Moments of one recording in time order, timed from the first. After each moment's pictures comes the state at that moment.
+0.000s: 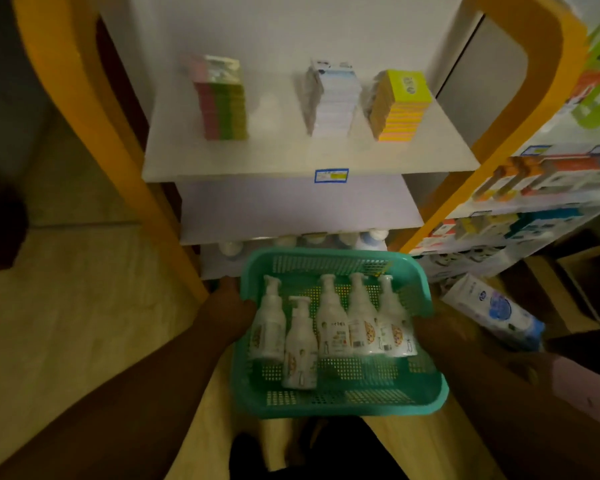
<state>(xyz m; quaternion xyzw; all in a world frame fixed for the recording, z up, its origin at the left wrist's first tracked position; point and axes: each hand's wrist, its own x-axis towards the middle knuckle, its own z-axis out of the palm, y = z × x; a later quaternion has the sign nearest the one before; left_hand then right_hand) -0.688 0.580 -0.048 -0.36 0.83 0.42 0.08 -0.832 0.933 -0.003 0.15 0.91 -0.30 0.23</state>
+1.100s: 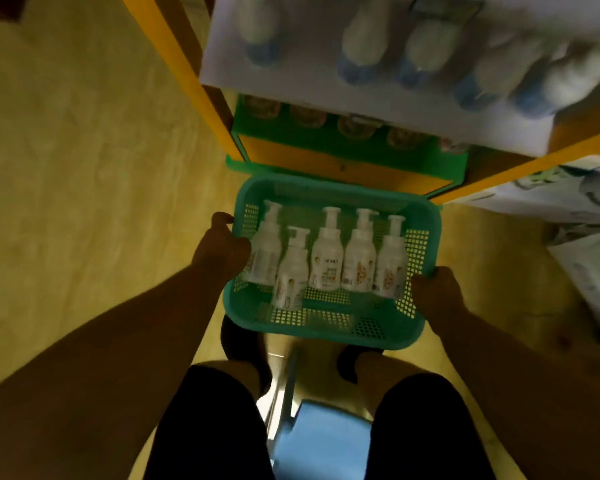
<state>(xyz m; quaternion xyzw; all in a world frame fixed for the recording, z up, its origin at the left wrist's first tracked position) -0.638 0.643 -0.364 -0.59 0.68 0.42 0.15 -0.870 0.940 -0.364 0.07 0.91 -0.17 0.38</state>
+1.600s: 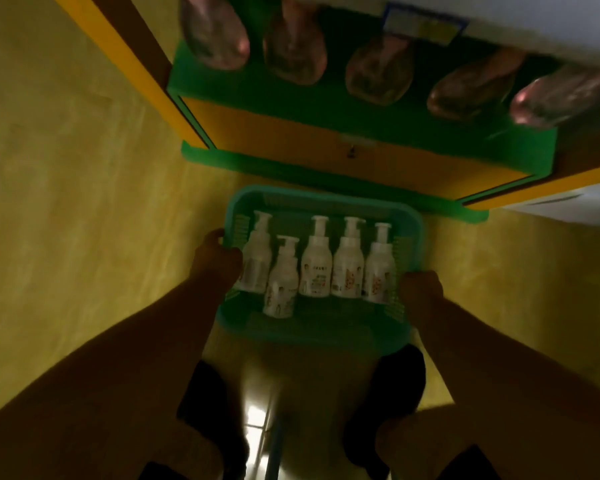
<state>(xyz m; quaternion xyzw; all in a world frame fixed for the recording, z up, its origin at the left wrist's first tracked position) -0.699 0.638 -0.631 -0.69 0.56 0.45 0.11 -0.927 0.887 -0.645 0.18 0.88 -0.14 0.41</state>
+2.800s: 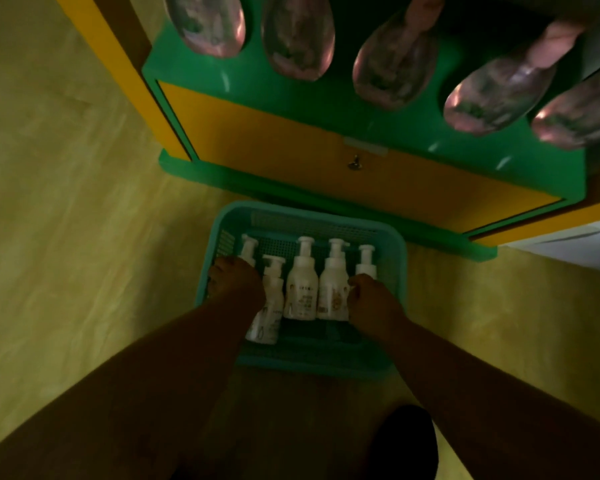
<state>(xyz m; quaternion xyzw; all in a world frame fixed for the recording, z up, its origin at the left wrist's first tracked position) -0.757 0.673 -0.758 -0.60 0.72 0.21 0.30 -0.900 0.843 -0.706 -0.23 0.88 -0.10 0.40</state>
